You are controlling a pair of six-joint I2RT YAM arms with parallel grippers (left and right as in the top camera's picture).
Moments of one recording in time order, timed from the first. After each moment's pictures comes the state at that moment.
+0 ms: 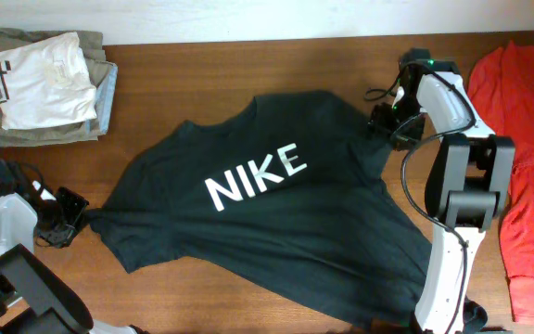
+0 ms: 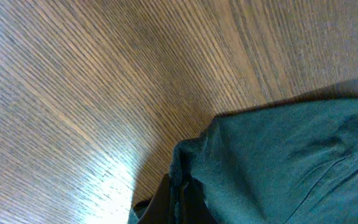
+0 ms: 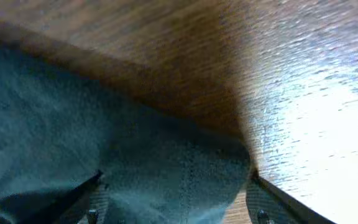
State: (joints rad) left arm 0.61 1.71 1.07 -0.79 0.21 -0.39; right arm -0.07 2.38 1.95 -1.15 -0.13 0.32
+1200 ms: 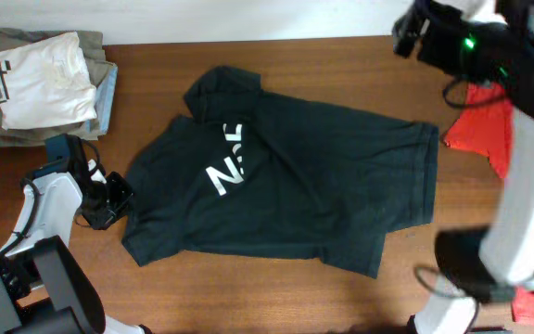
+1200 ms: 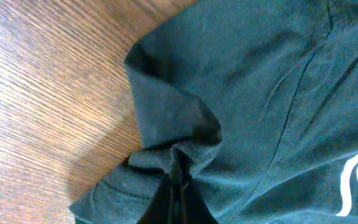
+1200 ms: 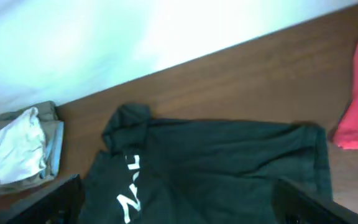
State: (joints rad) left arm 0.33 1.71 1.07 -0.83 0.21 -0.39; right arm 0.08 1.95 2.91 -1.69 -0.11 0.41
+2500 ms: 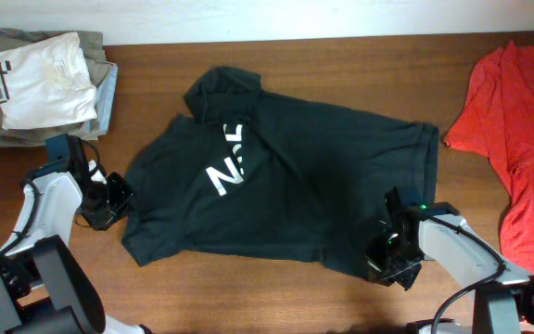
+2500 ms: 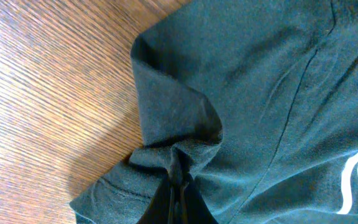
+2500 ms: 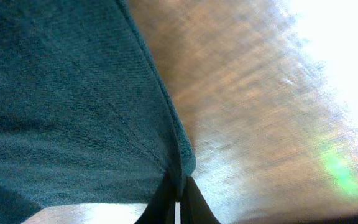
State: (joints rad) left arm 0.33 1.71 1.08 -0.84 0.21 -0.39; right arm 0.08 1.45 0.61 -0.93 -0.28 0.77
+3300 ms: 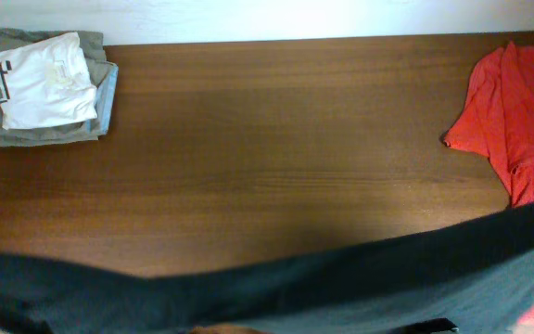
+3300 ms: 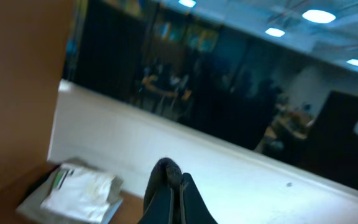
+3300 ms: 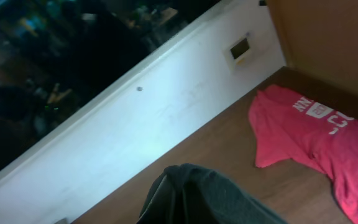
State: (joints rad) left arm 0.33 1.08 2.63 -1.44 0.14 -0.37; right arm 0.08 1.19 2.56 -1.66 0.32 0.63
